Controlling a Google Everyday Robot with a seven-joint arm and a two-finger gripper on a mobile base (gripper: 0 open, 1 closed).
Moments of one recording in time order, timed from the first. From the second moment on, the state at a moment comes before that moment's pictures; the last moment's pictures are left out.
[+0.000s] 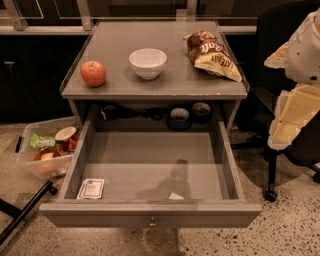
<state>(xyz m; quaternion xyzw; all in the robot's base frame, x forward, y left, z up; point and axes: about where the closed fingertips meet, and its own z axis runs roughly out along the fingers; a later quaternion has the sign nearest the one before) 0.438 -0.216 0.977 -0.60 0.78 -0.04 0.16</state>
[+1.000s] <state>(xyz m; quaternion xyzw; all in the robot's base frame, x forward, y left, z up) 0.431 -0.209 0.950 -0.58 0.79 -0.03 0.19</state>
